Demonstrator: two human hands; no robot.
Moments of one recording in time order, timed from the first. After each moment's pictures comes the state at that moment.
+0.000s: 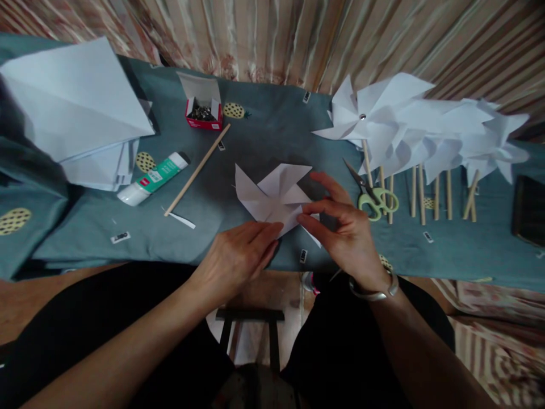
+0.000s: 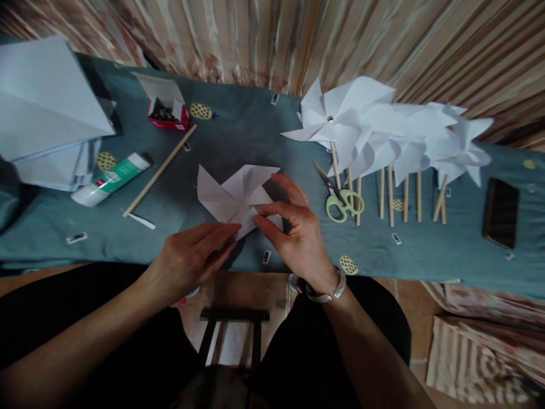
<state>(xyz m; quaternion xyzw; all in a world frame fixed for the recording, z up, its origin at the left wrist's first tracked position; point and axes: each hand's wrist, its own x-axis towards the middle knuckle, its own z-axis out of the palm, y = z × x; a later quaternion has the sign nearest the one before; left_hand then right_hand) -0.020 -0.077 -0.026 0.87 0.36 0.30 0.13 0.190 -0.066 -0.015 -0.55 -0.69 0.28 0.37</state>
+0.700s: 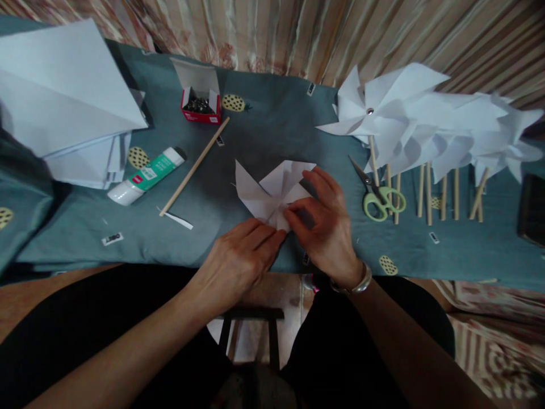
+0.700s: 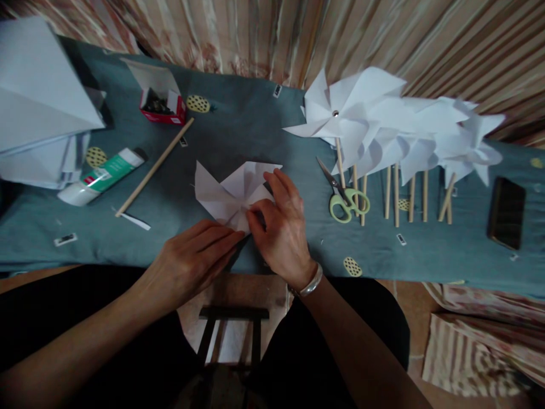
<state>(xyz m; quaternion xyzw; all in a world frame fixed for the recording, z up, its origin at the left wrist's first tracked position) -0.021 -0.078 -0.023 0.90 0.34 0.25 0.14 0.166 -0.060 -0.035 -0.55 -0.76 0.11 0.32</state>
